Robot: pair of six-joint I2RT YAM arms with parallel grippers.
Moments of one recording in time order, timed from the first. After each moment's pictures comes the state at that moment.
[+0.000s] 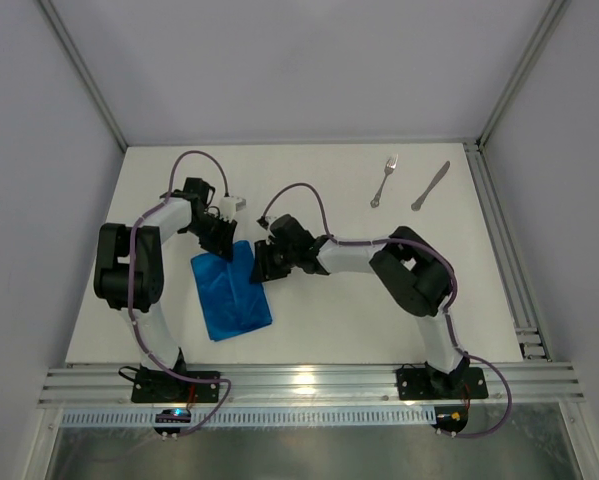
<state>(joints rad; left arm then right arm) -0.11 1.87 1.23 -0.71 0.46 0.39 0.86 2.07 1.26 0.06 -0.33 0.61</state>
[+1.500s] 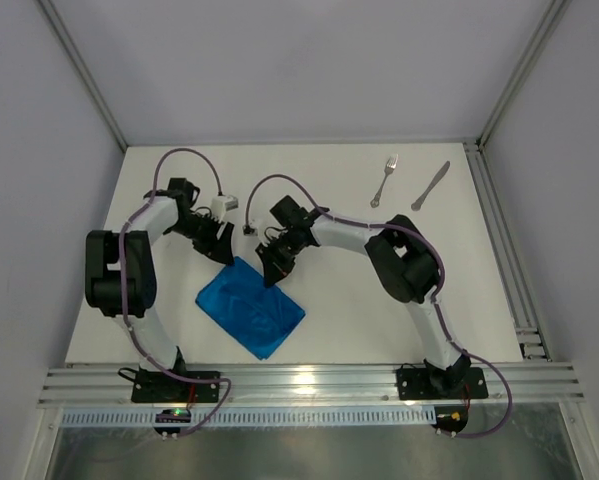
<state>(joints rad) -0.03 1.81 1.25 -0.87 0.67 0.59 0.78 2.20 1.57 -0.47 -0.74 -0.16</state>
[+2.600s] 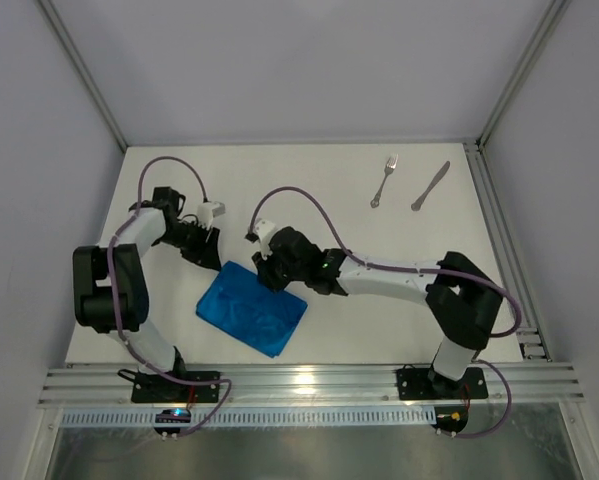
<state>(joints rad) 0.04 1.72 1.10 -0.81 0.63 0.56 1.03 1.70 1.13 -0.04 -0.04 0.17</state>
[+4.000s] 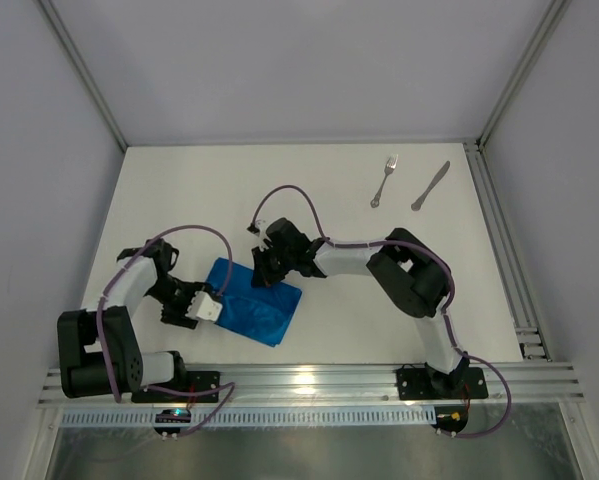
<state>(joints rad) 0.09 1.31 0.70 -1.12 0.42 2.02 0.89 2.08 1.27 0.07 -0.36 0.42</state>
